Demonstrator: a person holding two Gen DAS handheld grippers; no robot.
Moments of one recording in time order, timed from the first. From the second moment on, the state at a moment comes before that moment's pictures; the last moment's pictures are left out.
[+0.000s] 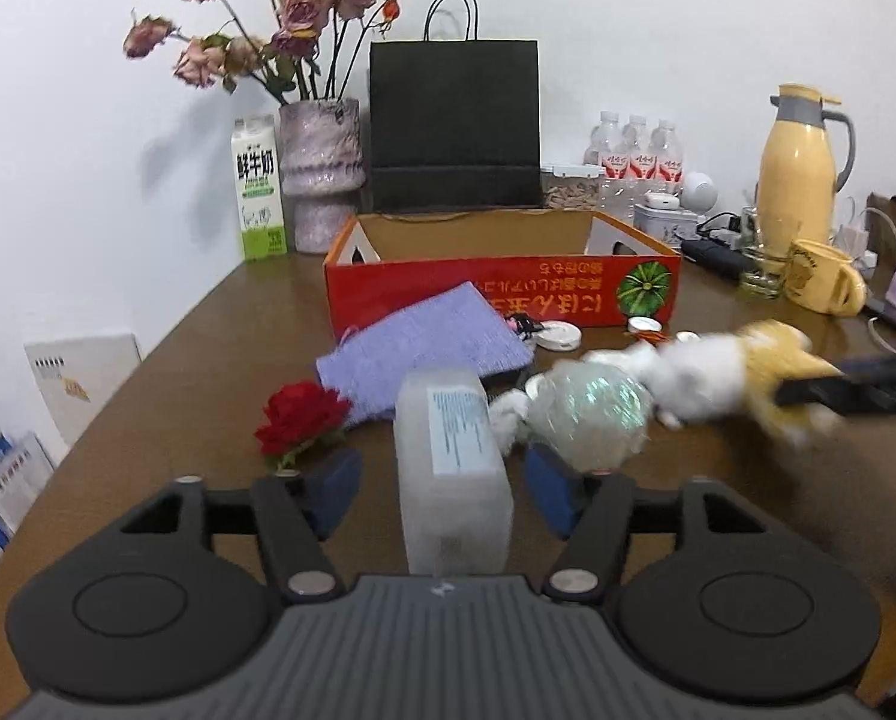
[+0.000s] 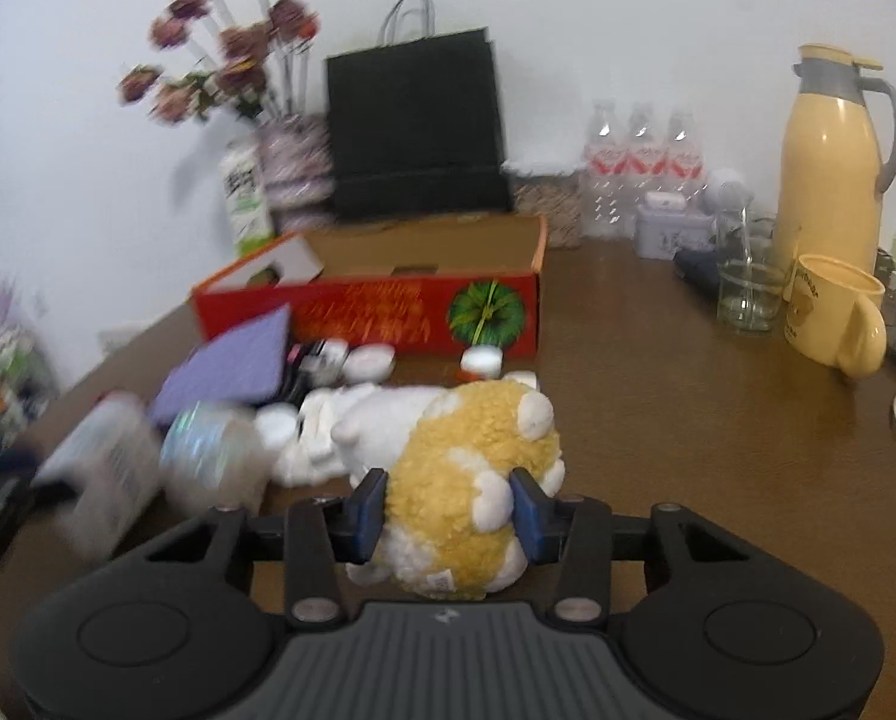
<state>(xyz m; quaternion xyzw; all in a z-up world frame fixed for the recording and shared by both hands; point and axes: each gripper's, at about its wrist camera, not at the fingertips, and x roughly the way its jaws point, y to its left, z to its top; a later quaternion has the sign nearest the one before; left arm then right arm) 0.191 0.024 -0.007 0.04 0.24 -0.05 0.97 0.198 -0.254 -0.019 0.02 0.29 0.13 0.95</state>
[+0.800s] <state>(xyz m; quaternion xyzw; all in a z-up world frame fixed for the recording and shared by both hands) 0.136 0.024 0.017 -0.02 0.23 -0.03 0.97 0.138 -0.258 -0.009 0.04 0.26 0.12 0.96</state>
